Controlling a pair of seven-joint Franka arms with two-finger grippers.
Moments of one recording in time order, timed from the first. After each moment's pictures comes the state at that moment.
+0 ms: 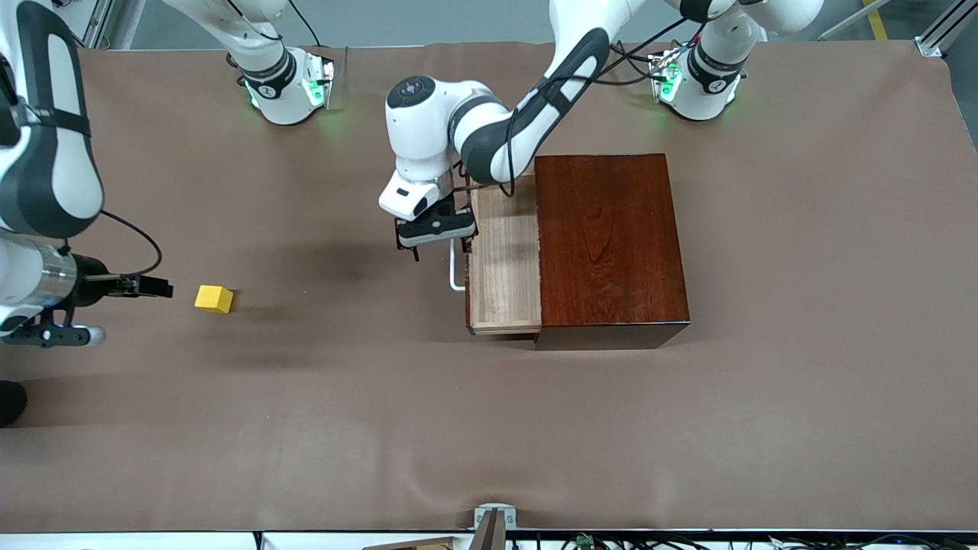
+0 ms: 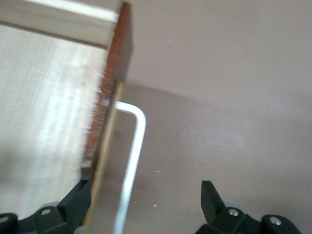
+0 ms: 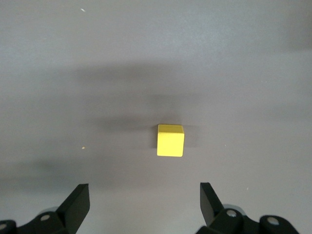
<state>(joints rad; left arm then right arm) -0.99 0.75 0.02 -1.24 0.30 2.11 -1.35 -0.22 0.35 0.12 -1.62 -0.02 1.78 -0.05</state>
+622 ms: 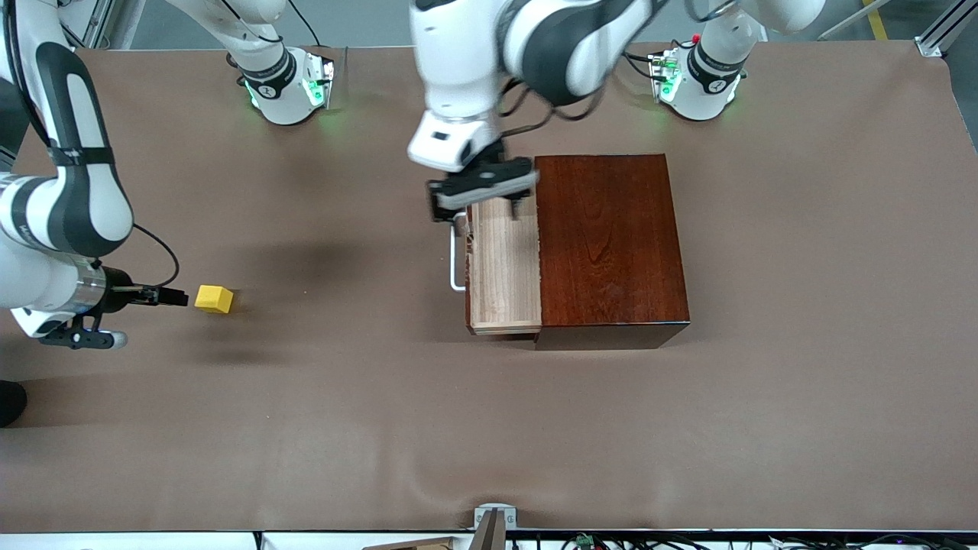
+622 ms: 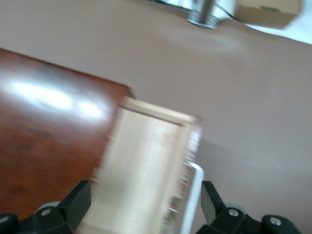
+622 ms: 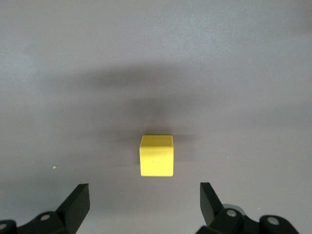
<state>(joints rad) -0.88 0.45 0.03 -1.24 0.30 1.80 -1.22 -0.27 0.37 0.12 -1.80 -0.02 2.00 -0.05</state>
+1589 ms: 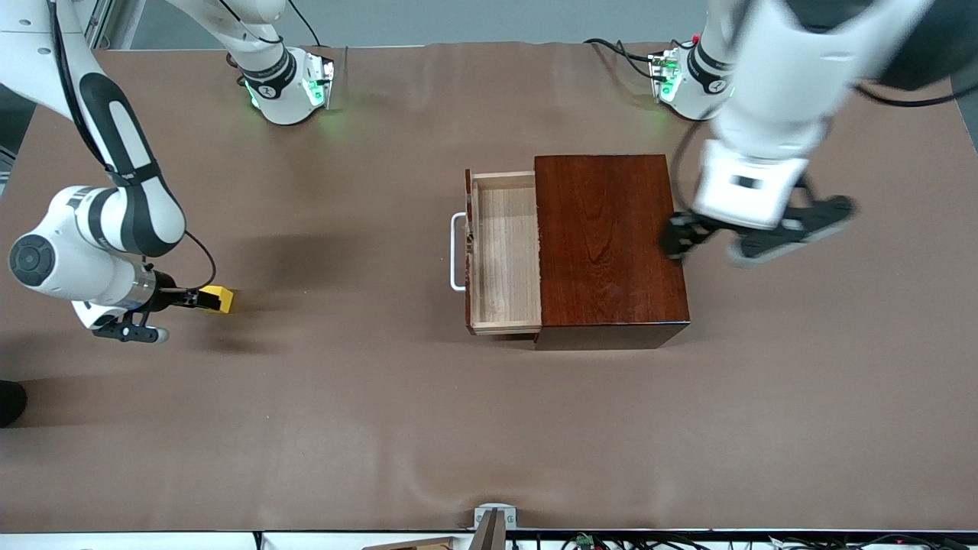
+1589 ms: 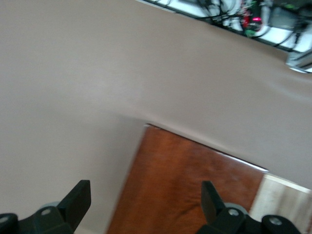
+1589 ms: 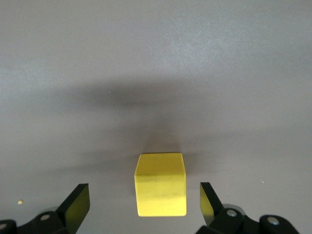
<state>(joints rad) -0.41 0.23 0.02 -1.29 0.14 1.59 -0.74 -0.27 0.41 0.12 -2.02 -0.02 2.32 -0.01</state>
